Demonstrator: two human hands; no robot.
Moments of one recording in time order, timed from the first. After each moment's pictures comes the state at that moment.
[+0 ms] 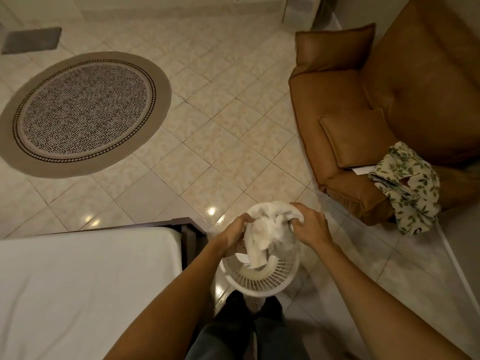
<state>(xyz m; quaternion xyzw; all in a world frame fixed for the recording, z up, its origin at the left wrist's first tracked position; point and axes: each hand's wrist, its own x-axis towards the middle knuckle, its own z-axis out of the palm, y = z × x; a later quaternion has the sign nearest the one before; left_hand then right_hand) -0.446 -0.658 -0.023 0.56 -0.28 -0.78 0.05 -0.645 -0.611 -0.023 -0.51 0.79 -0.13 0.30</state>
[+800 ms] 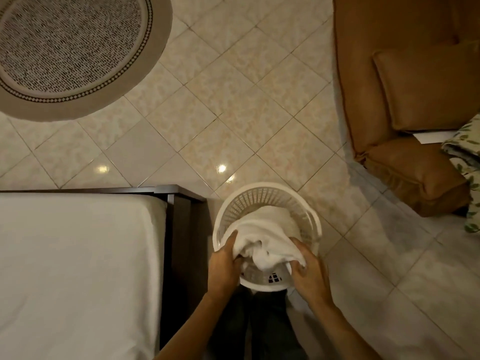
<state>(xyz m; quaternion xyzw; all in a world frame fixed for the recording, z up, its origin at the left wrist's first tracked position) -0.429 -0.579 -0.227 0.69 -0.57 -0.44 0.08 -0.623 -0.534 -0.231 -0.42 0.77 -0.21 0.44</state>
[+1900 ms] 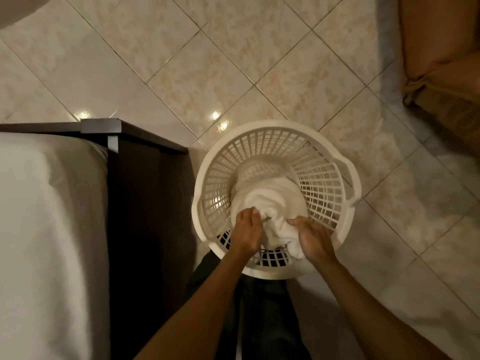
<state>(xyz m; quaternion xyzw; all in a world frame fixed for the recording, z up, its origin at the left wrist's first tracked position) -0.498 -0.568 -0.418 0.70 -0.40 -0.59 0.02 -0.645 -0.540 -0.411 -0.30 0.78 -0.06 0.54</state>
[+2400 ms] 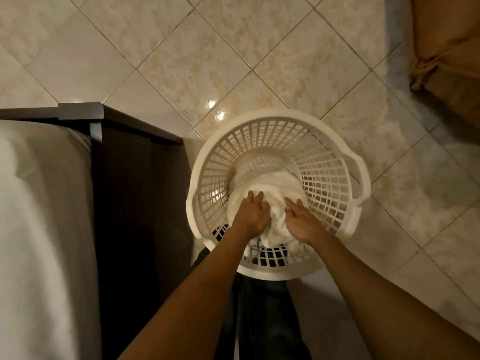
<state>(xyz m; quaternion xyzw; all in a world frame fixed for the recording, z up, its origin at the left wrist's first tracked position) -0.509 -0.592 -0.445 0.60 -0.54 -0.57 -0.15 -0.646 -0.557 -0.467 -0.39 0.71 0.14 0.57</state>
